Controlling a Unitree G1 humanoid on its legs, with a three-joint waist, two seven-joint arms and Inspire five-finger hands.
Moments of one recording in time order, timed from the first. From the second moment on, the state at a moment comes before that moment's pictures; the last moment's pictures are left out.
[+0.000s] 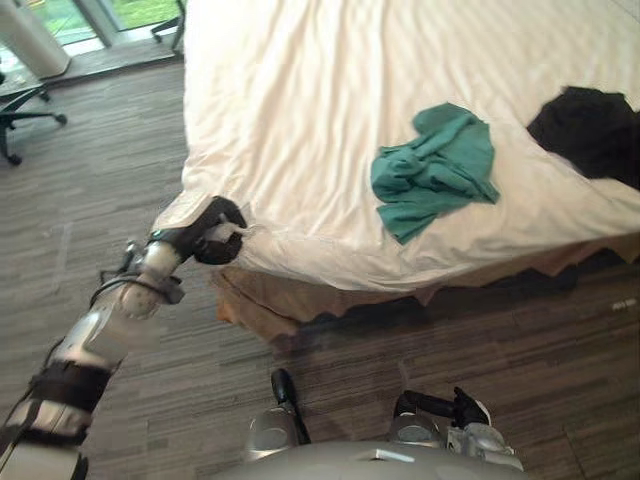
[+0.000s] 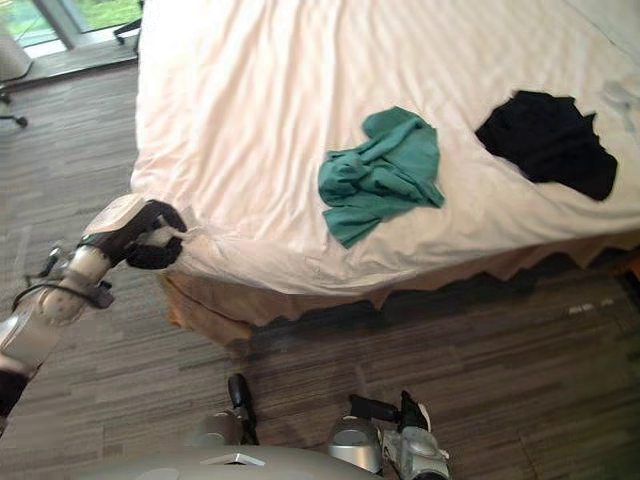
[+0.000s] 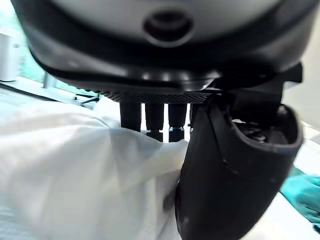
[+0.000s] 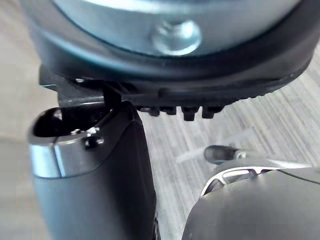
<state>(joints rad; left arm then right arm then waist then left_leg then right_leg) -0.07 0.80 -0.08 0.18 0.35 -0.20 -0.02 0.04 -0.13 -0.21 1.06 -0.03 0.00 -0.03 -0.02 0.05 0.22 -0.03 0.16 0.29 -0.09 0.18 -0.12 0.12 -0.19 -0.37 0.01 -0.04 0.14</state>
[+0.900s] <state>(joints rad) 0.20 0.24 0.68 1.07 0.21 0.01 0.05 0.09 -0.11 -0.43 1.14 -0.02 0.02 -0.01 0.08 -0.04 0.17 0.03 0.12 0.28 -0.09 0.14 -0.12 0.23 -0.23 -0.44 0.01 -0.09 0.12</state>
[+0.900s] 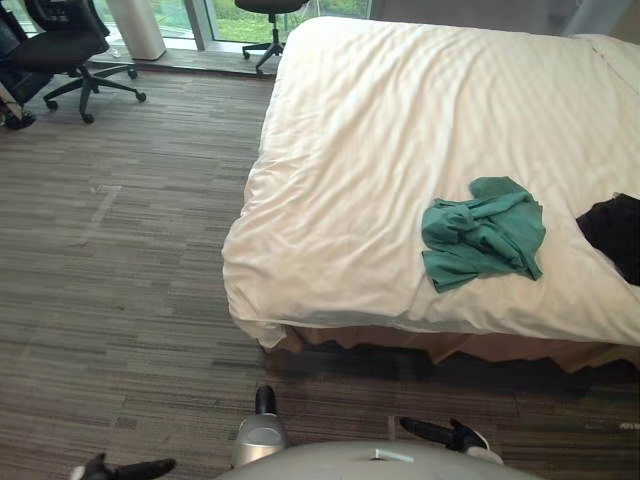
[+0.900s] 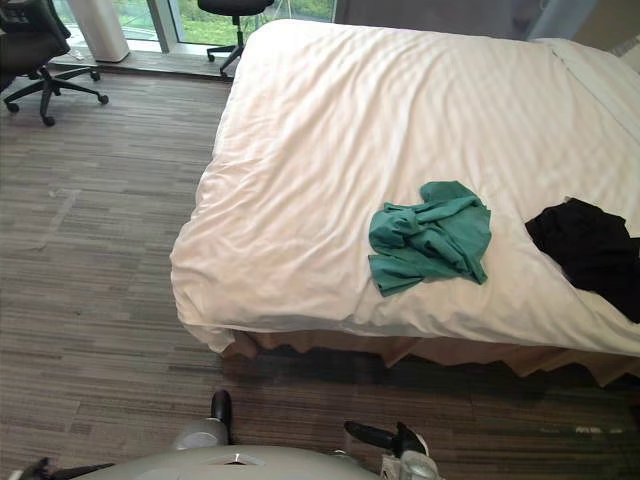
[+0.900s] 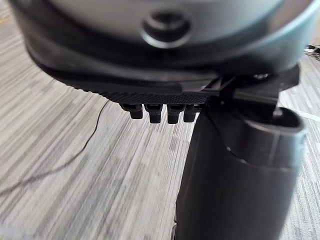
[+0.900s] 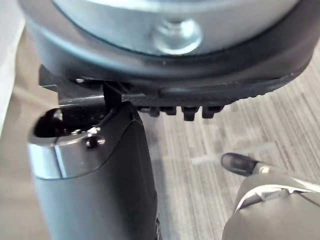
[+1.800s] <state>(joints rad) 0.16 0.09 0.37 1.03 0.00 0.01 0.17 -0.12 -0.33 -0.42 0.26 0.08 0.01 -0.28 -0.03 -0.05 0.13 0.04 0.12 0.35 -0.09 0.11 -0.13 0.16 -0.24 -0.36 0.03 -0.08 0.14</state>
